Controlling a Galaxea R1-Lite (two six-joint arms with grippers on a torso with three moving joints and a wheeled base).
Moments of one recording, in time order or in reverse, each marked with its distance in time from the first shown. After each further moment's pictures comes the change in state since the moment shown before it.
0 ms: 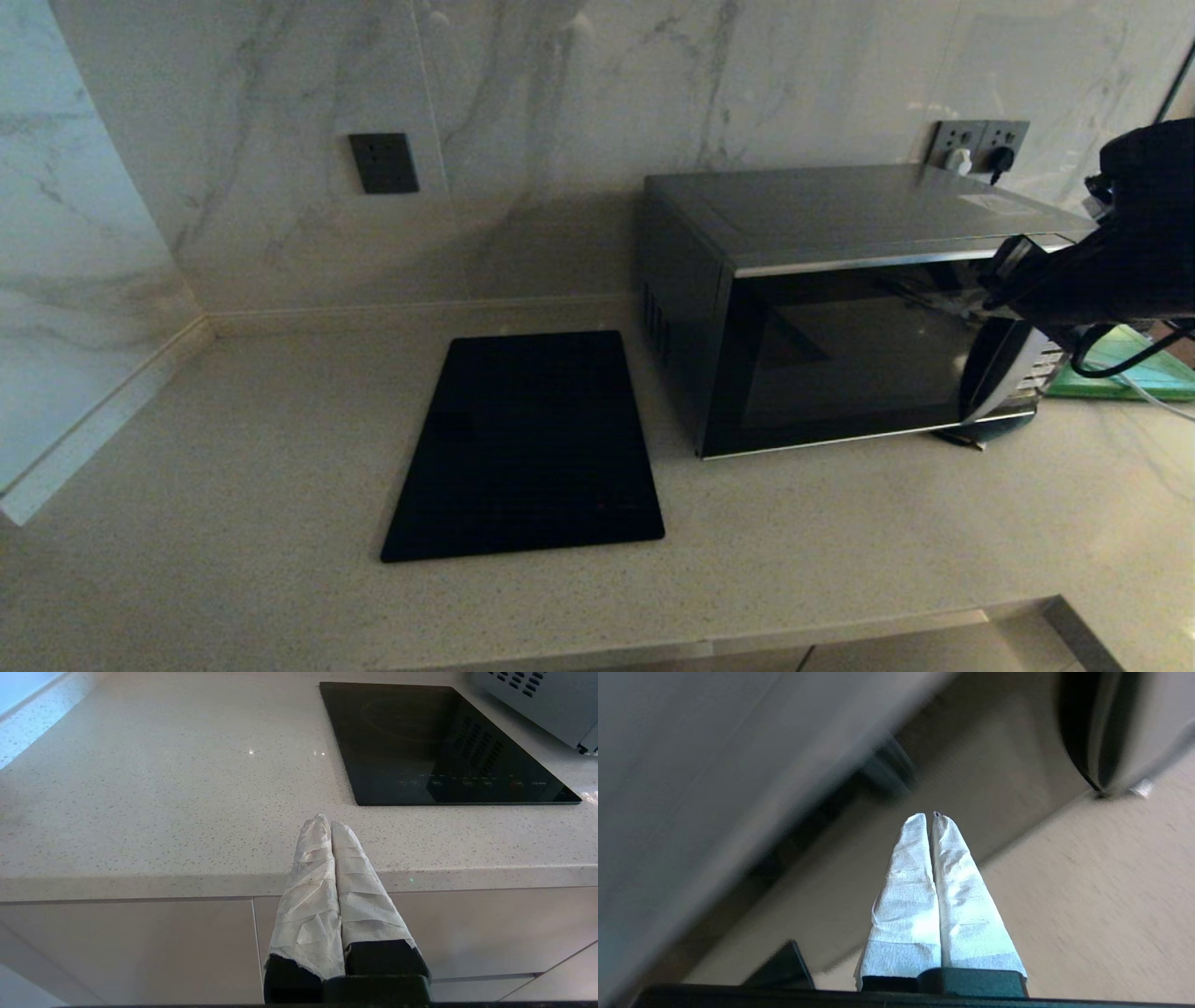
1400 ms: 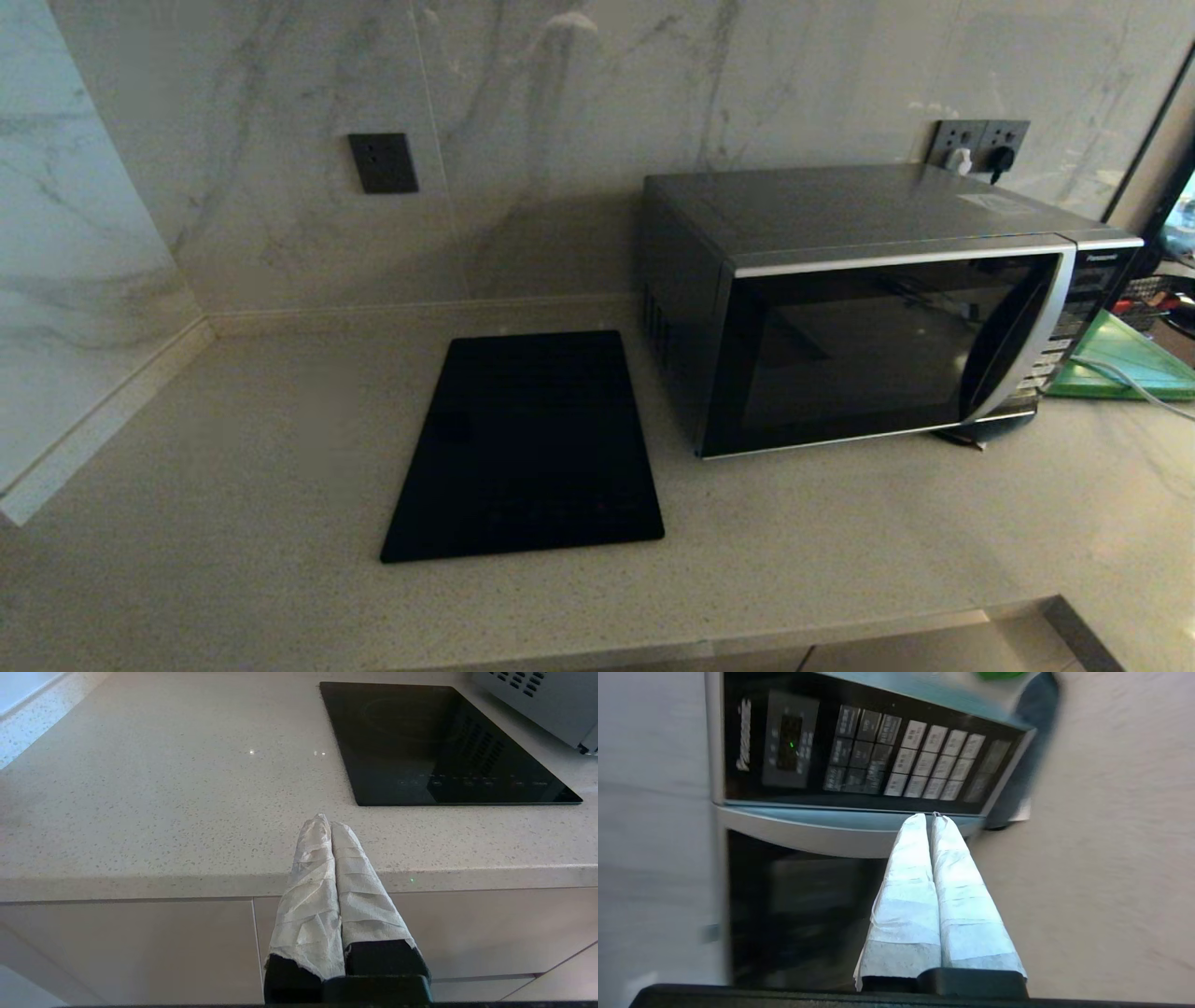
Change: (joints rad) left arm 0.000 0.000 0.000 0.000 -0.001 0.000; right arm -0.749 0.059 0.314 -0.431 0.811 0.240
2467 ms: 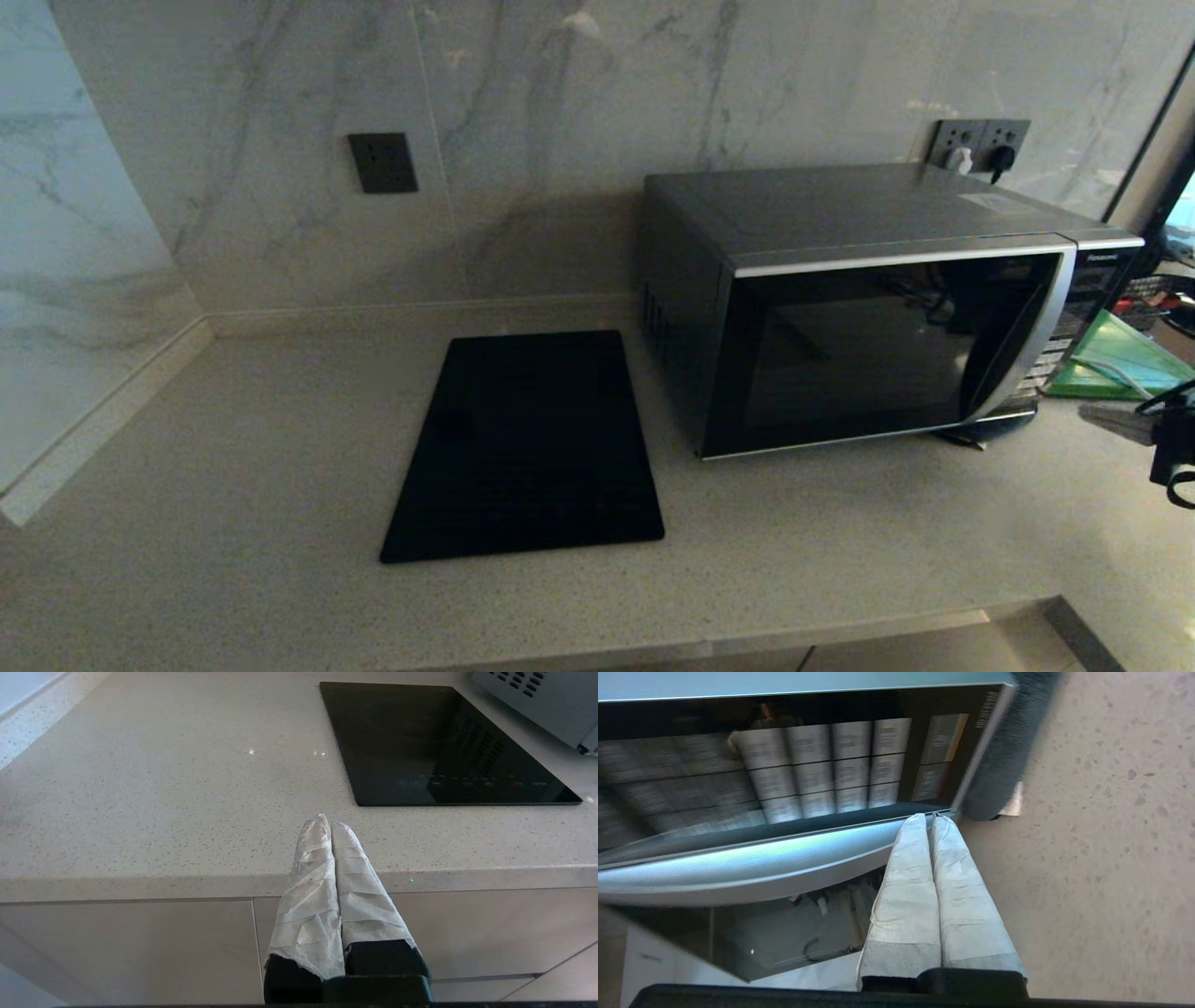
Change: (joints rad) left arm 0.000 0.000 0.000 0.000 0.000 0.000; right arm 0.078 0.451 -0.234 -0.044 0.264 0.032
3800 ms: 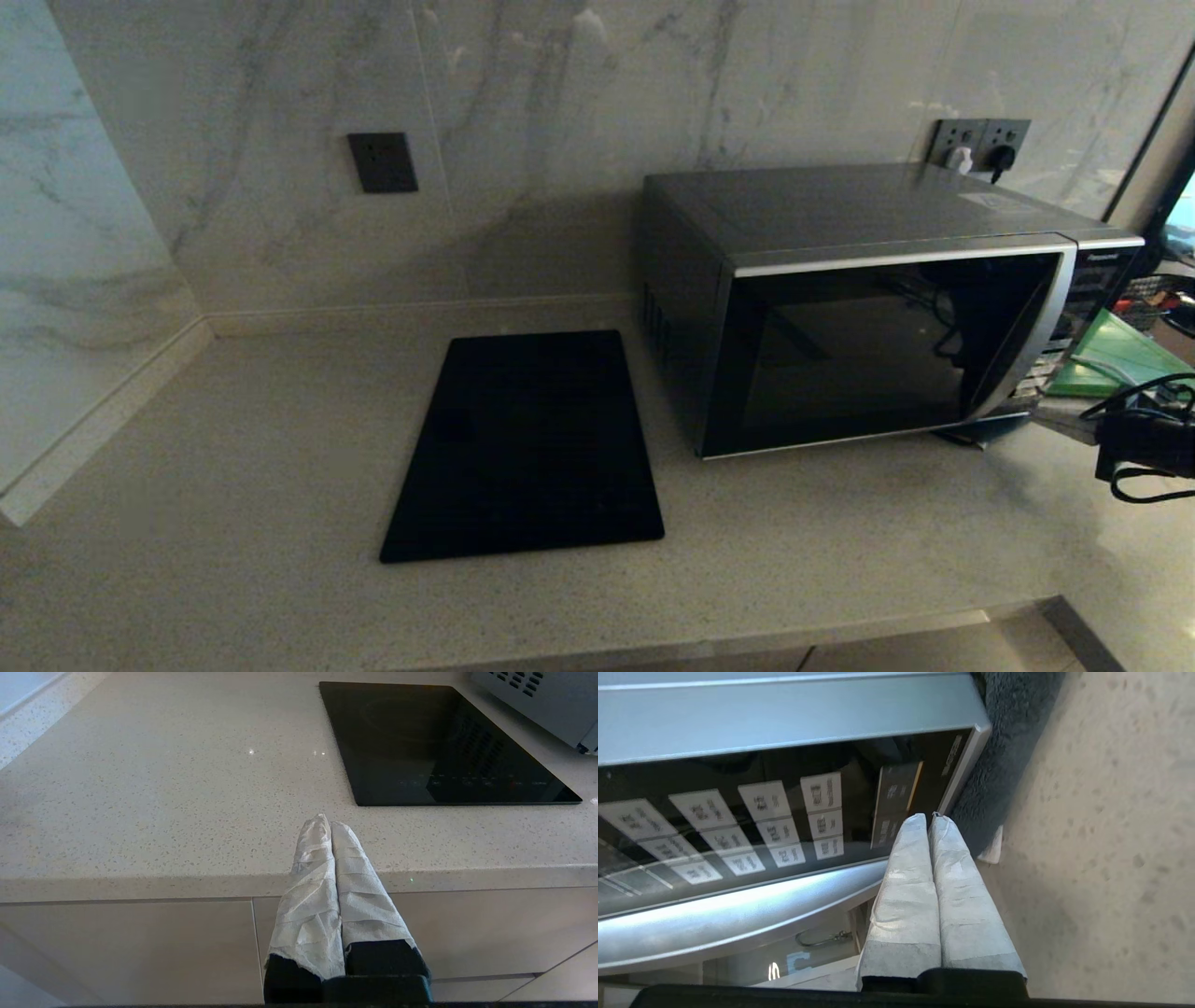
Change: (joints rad) left arm 0.000 0.000 0.000 0.000 0.000 0.000; right arm 0.068 0.151 -0.154 -0.002 -0.002 0.002
